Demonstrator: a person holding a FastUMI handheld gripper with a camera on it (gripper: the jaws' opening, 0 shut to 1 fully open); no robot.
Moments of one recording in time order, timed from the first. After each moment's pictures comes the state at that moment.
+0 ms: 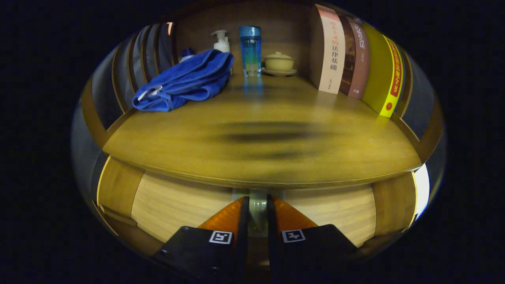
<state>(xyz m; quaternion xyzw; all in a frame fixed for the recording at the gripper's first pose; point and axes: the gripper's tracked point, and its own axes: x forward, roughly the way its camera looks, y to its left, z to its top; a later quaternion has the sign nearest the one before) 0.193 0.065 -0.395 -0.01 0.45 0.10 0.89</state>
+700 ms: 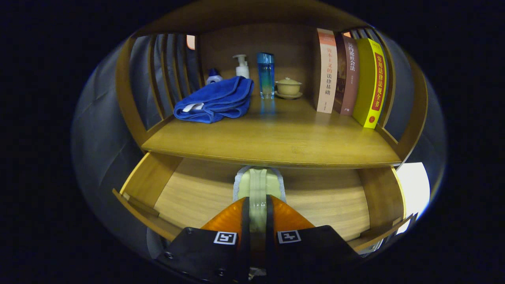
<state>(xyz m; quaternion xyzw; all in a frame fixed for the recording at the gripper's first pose) 0.149 0.080 -0.316 0.01 0.39 0.14 0.91</state>
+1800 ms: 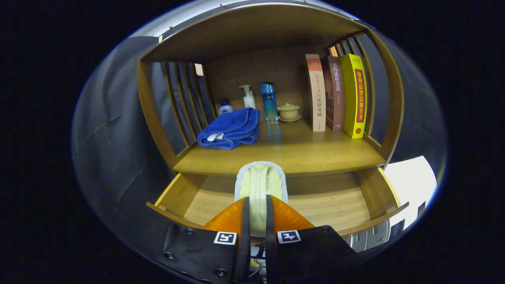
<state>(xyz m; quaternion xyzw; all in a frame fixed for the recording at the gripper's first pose) 0.134 0.091 -0.228 0.08 0.31 0.15 0.93</state>
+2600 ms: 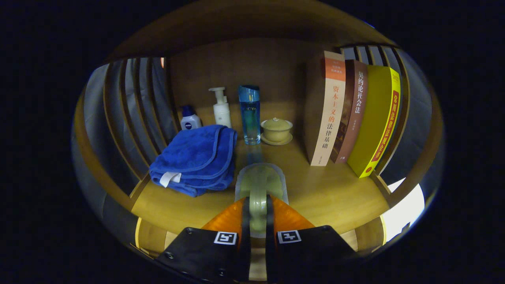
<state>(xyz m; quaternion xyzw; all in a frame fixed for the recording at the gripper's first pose) 0.301 0.091 -0.279 0.00 0.34 0.06 0.94</state>
